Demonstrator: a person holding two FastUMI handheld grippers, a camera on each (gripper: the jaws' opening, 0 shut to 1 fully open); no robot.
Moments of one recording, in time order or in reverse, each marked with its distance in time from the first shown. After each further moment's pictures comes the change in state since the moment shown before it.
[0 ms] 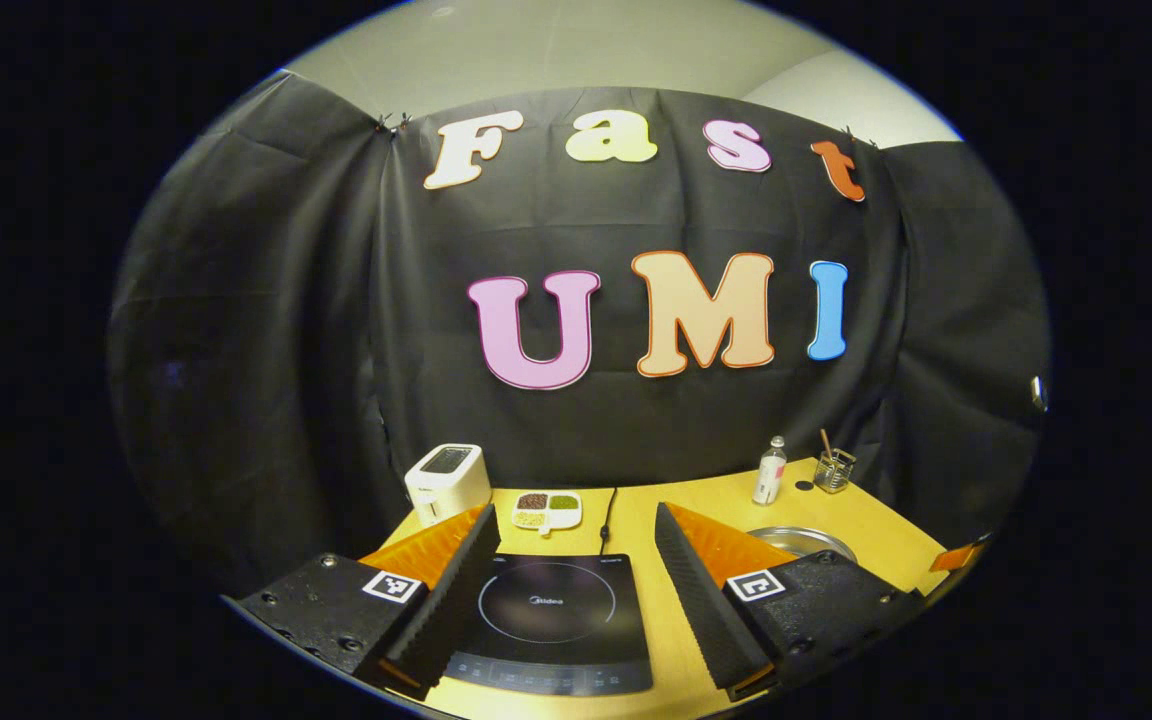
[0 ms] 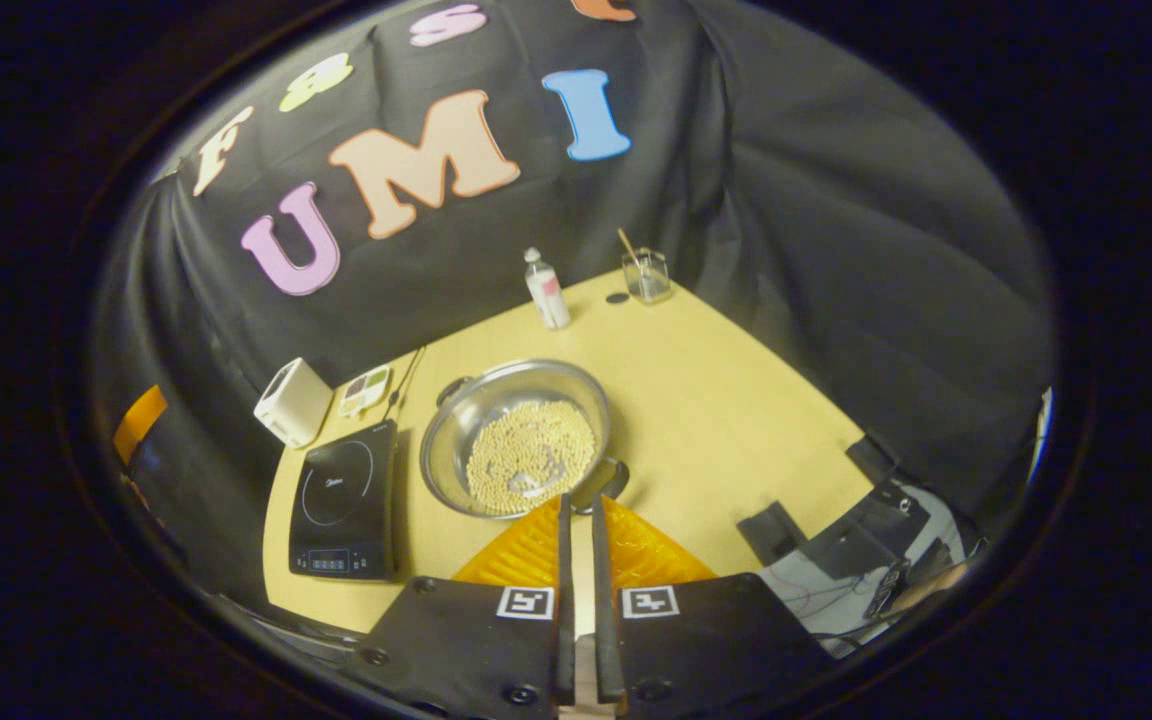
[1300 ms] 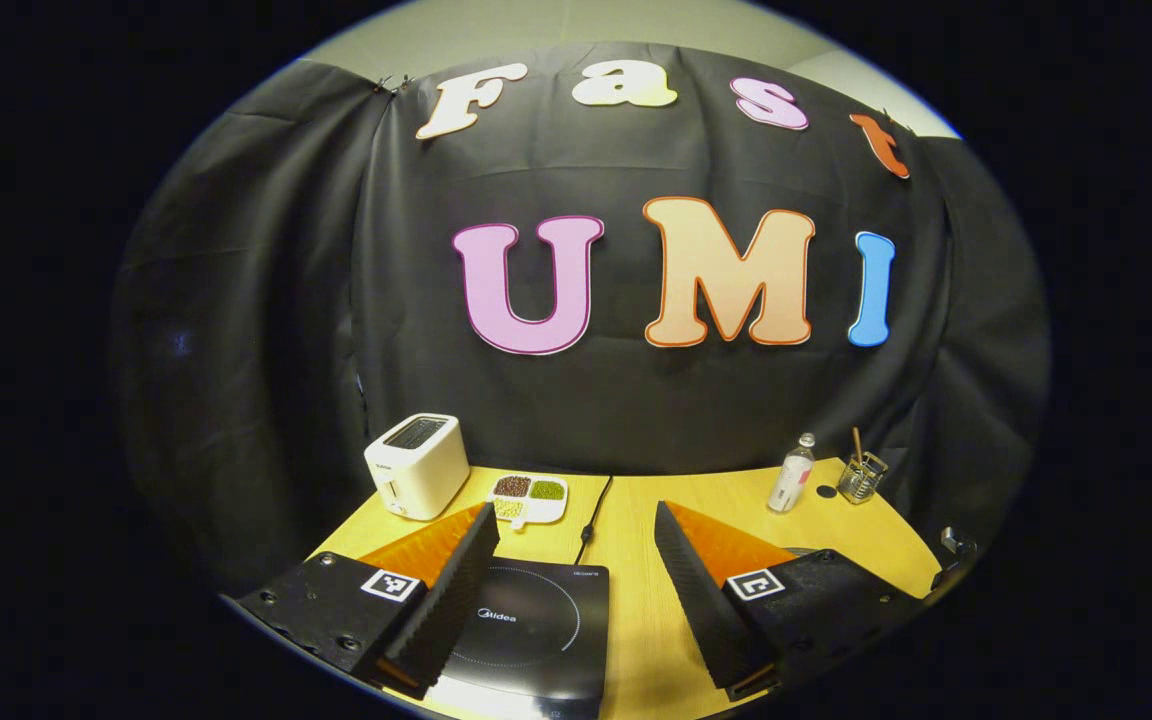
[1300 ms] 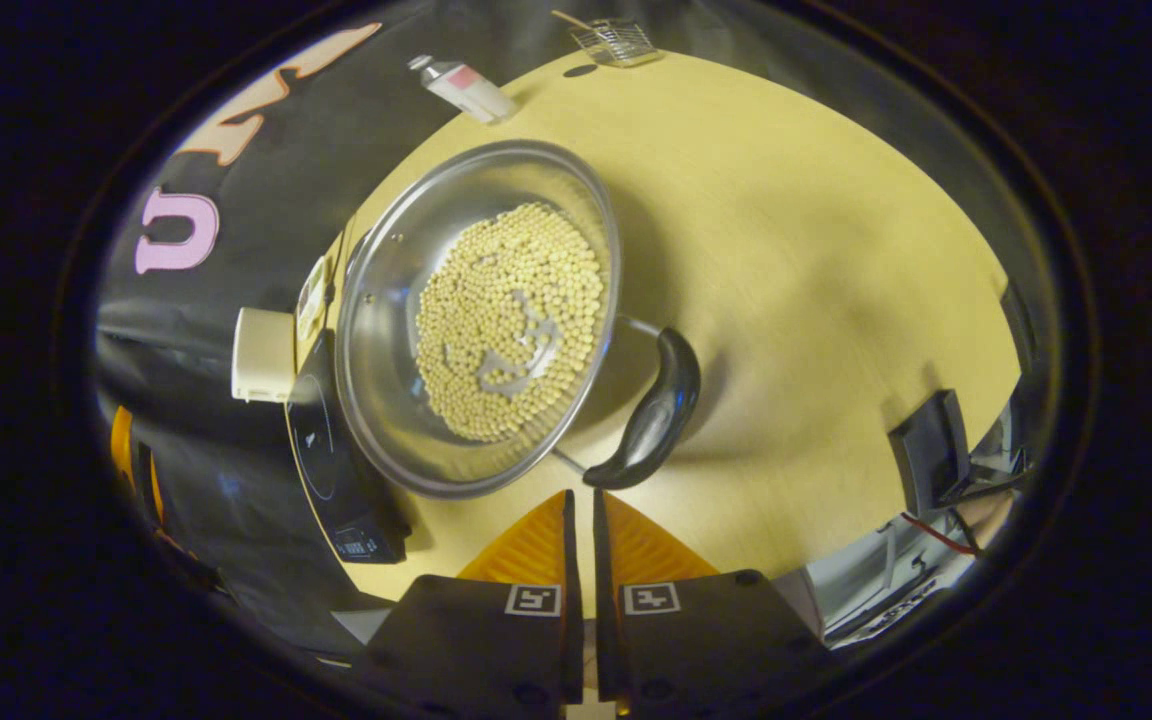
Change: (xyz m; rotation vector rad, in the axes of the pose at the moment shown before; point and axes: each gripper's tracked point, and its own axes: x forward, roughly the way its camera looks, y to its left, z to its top) left arm 0.110 -0.031 -0.030 -0.040 0.098 0.076; right arm 0.130 0.006 -0.082 0.219 0.638 0.038
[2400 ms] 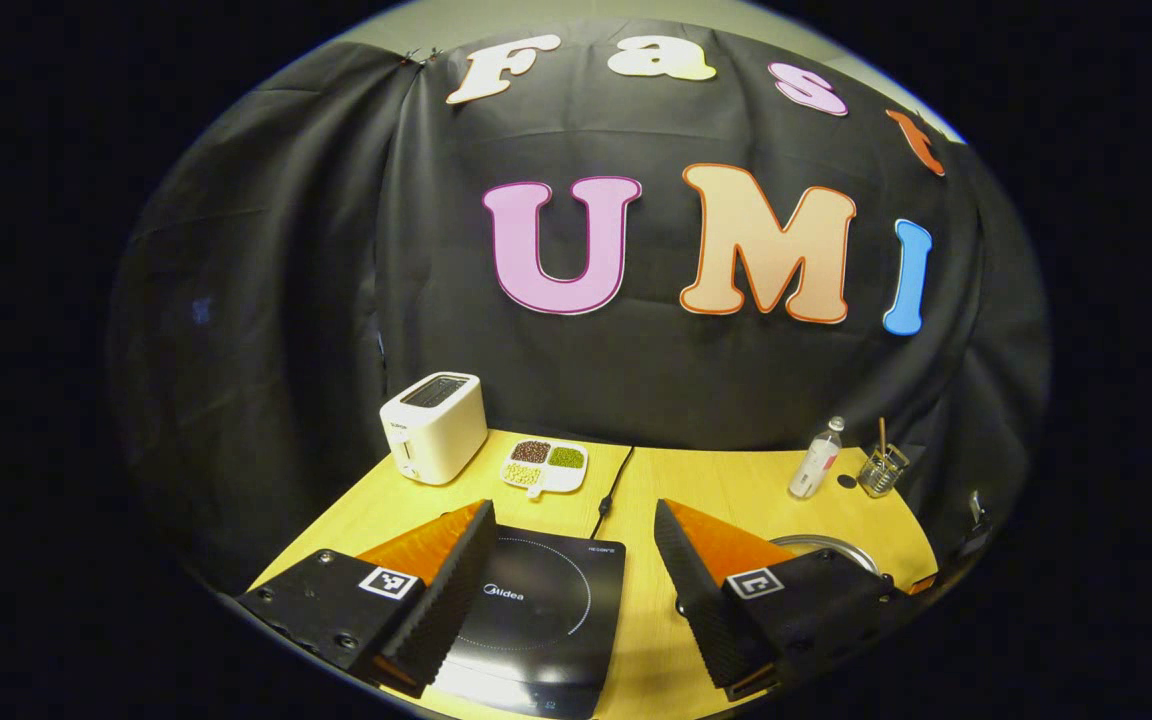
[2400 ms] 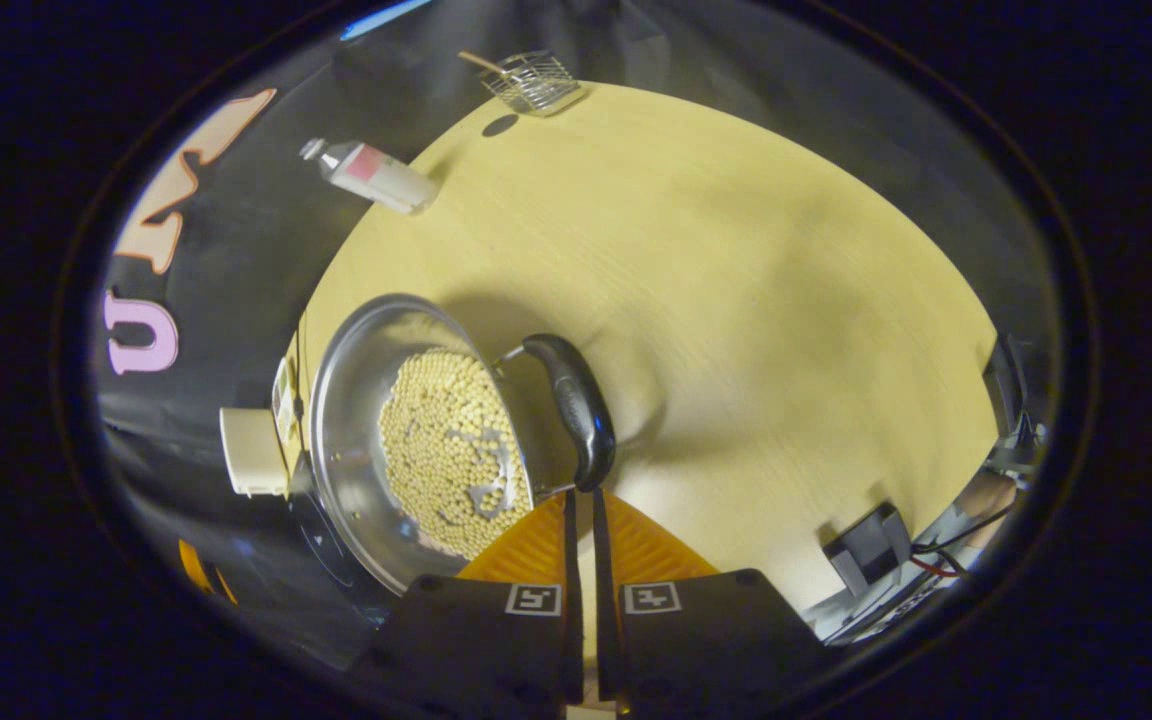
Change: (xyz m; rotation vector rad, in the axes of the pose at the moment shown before) left arm 0.010 0.017 -0.028 -0.070 0.088 0.066; right arm -0.002 -0.028 0.115 0.154 -0.107 -0.047
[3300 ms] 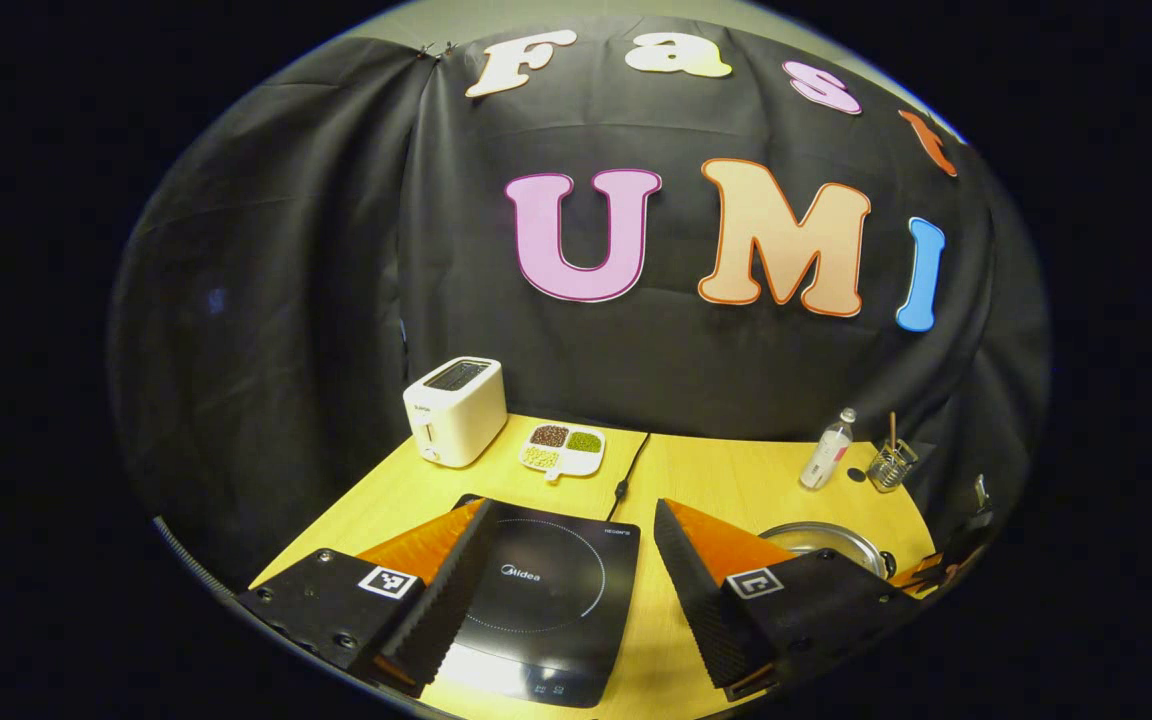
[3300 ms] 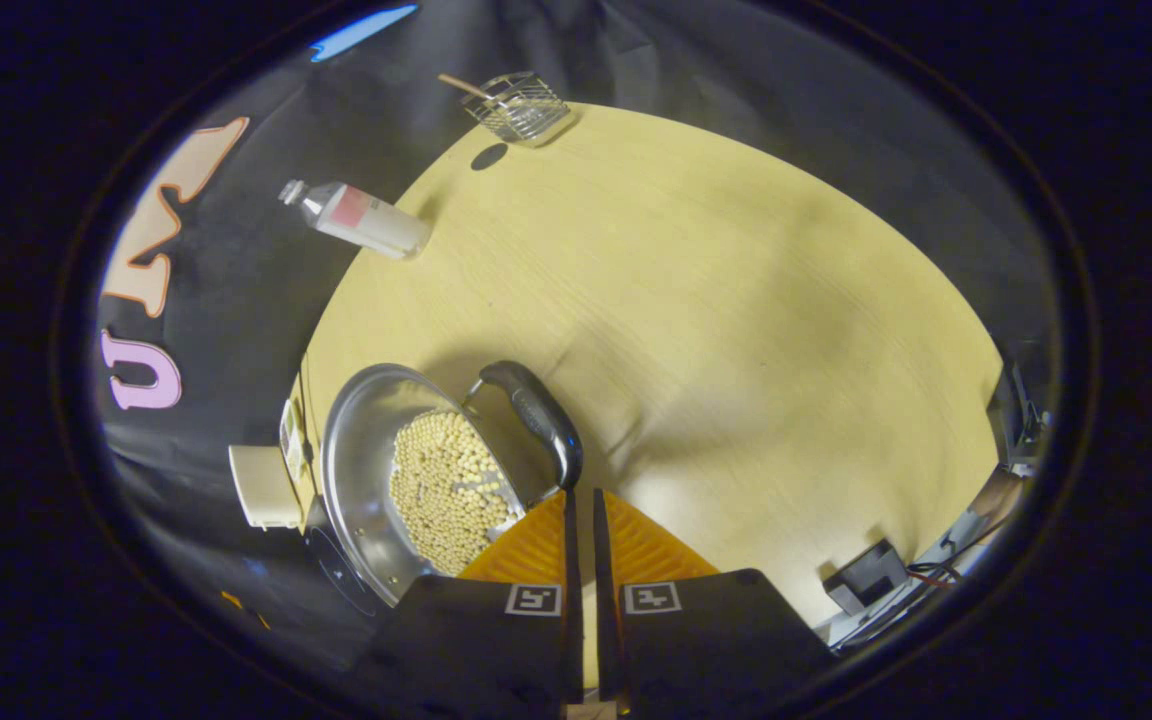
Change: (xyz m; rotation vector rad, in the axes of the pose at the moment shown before) left arm -0.024 0.016 -0.013 -0.003 0.038 0.055; right arm 0.003 0.004 0.040 0.028 -0.043 0.009
